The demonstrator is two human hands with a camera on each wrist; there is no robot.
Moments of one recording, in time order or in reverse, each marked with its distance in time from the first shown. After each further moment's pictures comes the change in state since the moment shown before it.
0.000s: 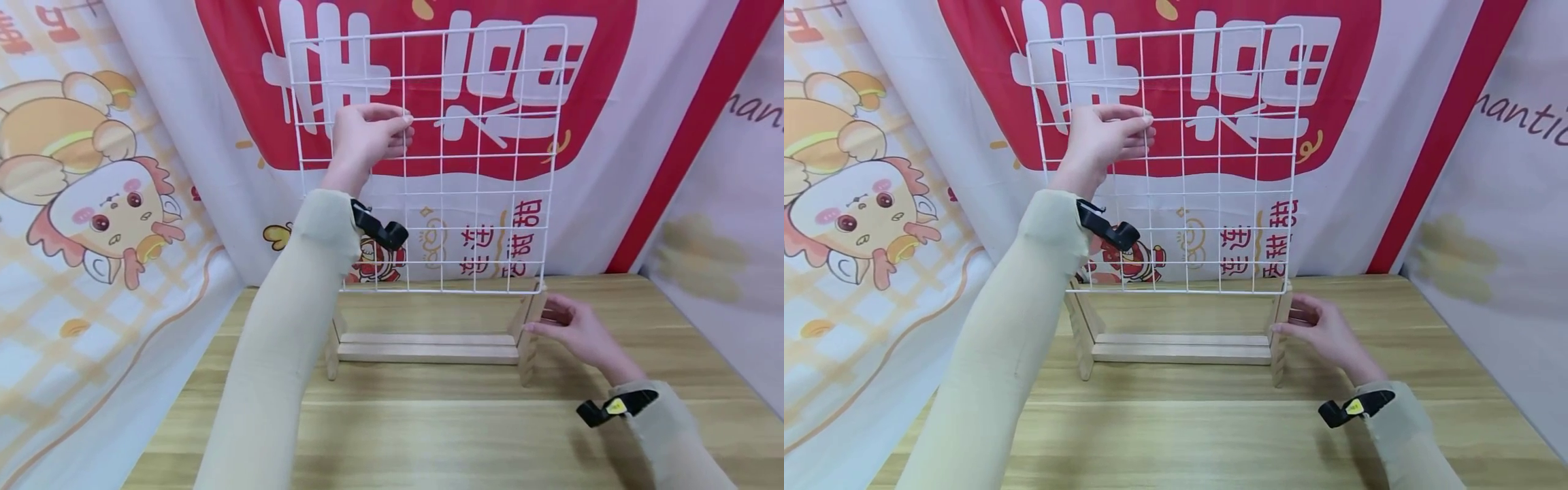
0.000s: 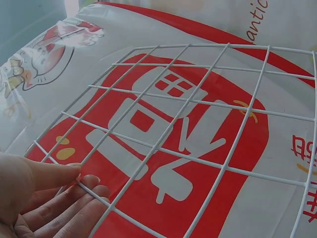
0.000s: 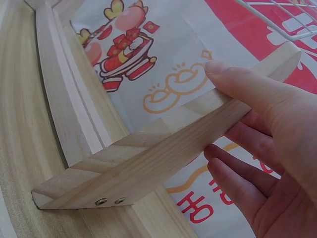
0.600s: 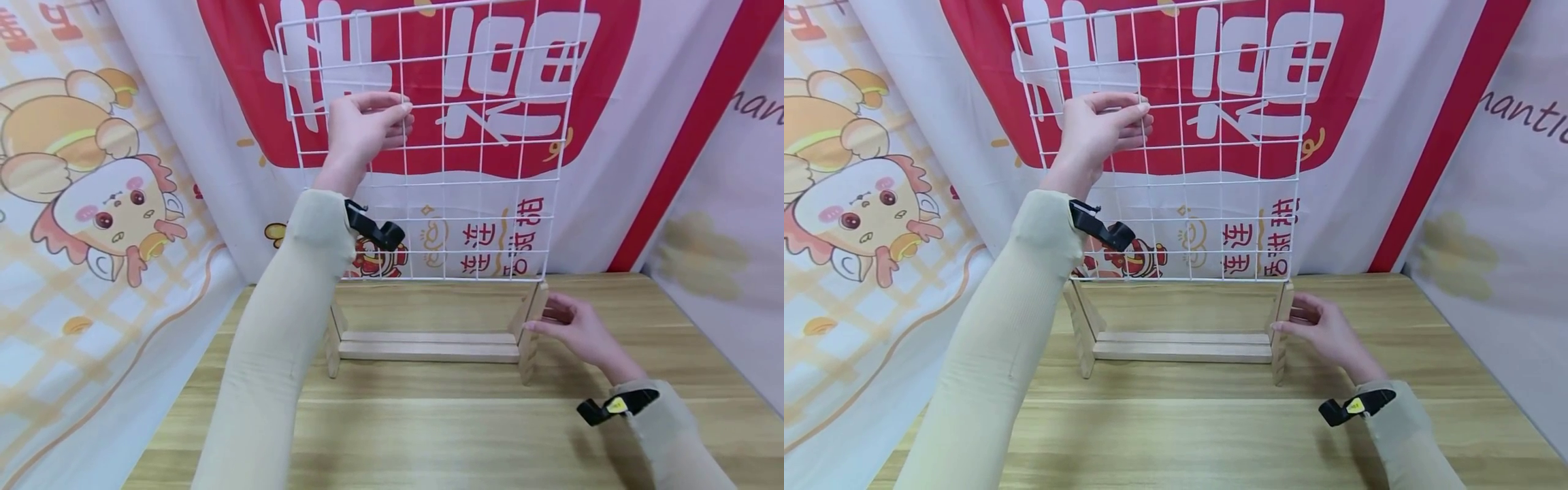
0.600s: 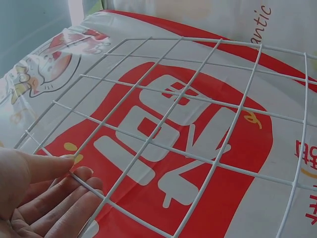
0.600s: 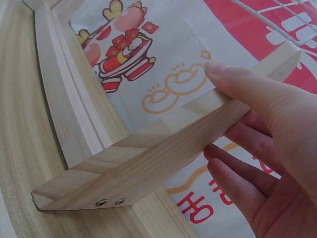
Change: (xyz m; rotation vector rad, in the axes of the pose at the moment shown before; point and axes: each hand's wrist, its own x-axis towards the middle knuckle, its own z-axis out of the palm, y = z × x) left_hand -0.003 0.006 -0.005 -0.092 0.000 0.037; right_hand -0.002 -0.002 0.002 -0.004 0.001 0.005
